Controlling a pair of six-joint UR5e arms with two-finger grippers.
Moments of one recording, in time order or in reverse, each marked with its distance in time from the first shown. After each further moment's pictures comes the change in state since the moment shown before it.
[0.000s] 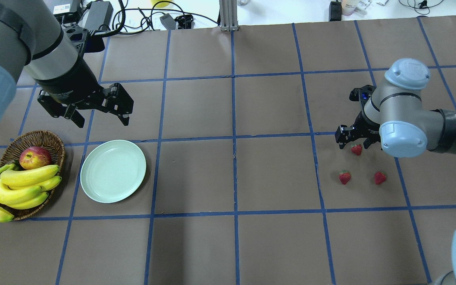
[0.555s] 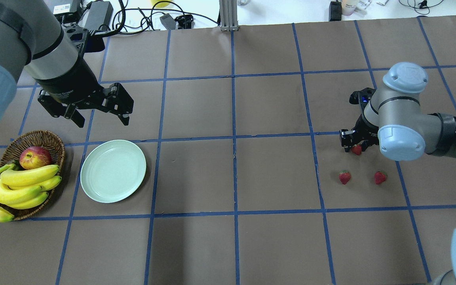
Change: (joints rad) left arm 0.000 -0.001 0.001 0.000 0.000 0.000; right arm 0.000 0.002 0.009 -0.015 -0.021 -0.020
